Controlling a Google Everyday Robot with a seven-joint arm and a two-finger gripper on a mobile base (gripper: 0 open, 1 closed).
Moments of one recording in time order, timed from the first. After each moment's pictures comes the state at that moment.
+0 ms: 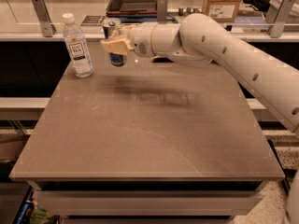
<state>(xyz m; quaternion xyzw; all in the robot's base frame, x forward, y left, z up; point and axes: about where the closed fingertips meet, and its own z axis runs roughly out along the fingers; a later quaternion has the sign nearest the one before) 0.700 0.103 0.952 -0.44 0.61 0.31 0.57</state>
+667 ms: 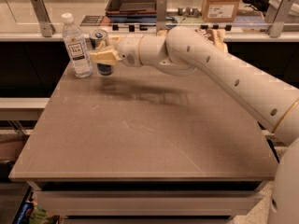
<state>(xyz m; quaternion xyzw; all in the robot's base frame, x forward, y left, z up) 0.689 0.145 0.925 -0.47 0.58 0.35 0.57</state>
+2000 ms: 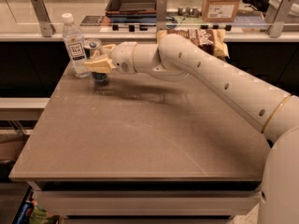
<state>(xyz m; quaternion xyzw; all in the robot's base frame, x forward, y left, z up) 0.683 0.168 0.898 -0.48 0.58 0.37 0.55</state>
